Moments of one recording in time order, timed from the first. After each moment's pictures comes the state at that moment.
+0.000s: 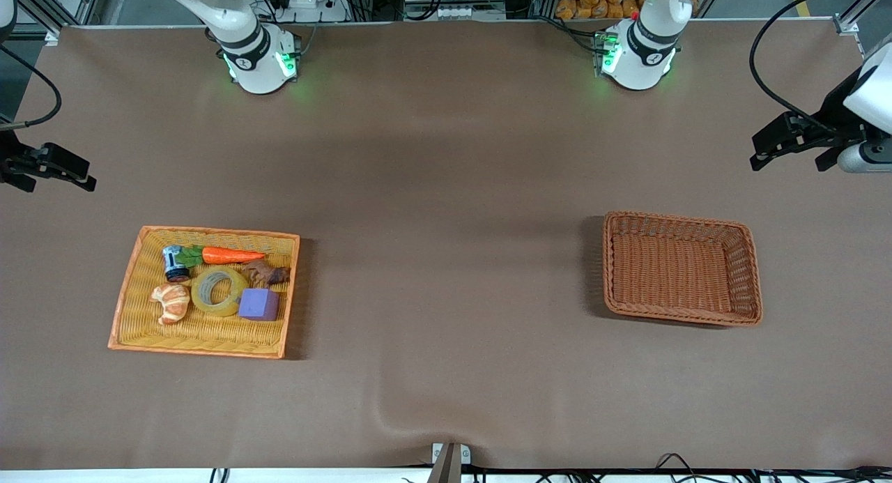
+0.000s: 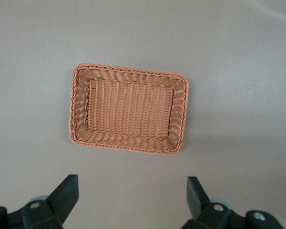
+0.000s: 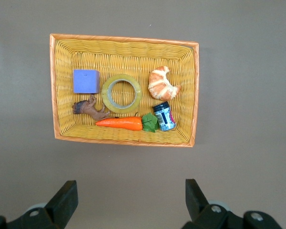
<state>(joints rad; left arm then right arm) 0.07 -0.03 -0.14 -1.57 -0.02 1.60 -0.07 -0.10 0.01 -0.01 -1.62 0.00 1.63 -0.10</state>
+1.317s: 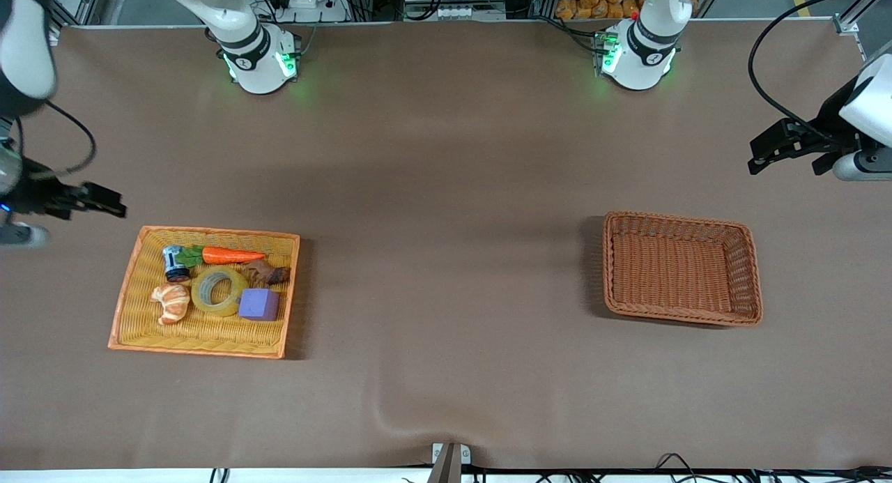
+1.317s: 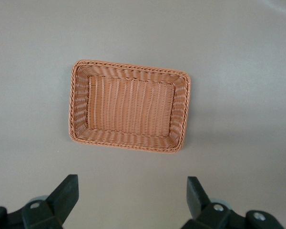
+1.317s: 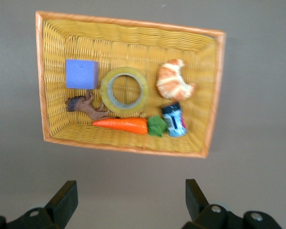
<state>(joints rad) 0.07 -0.01 -0.14 -1.57 -0.02 1.60 -0.07 -0.07 0.20 0.01 -1.63 0.00 1.73 -0.13</state>
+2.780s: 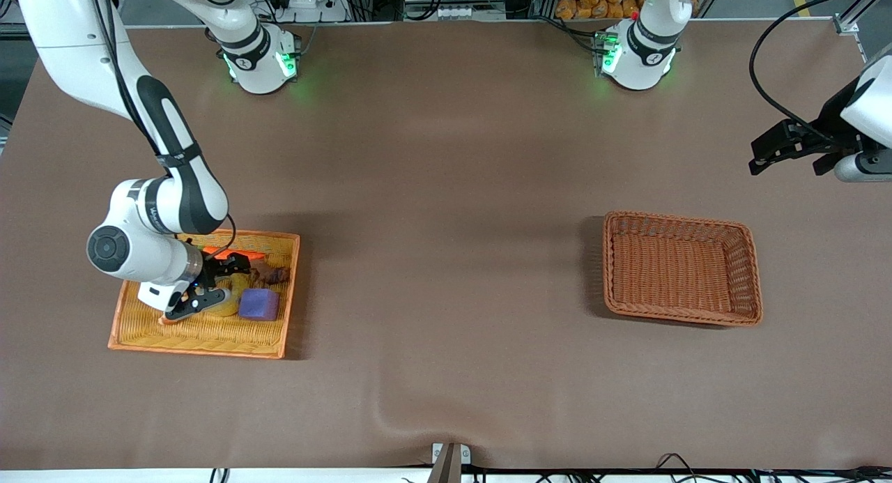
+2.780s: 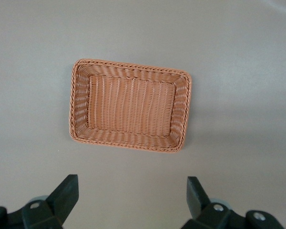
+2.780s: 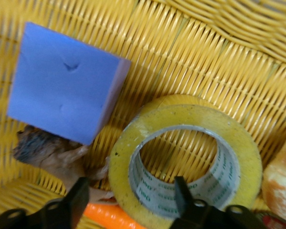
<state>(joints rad) 0.07 -0.01 -0.14 -1.57 -0.02 1.60 -0.07 -0.01 0.56 0.03 -1.86 0.04 2.29 -0.37</state>
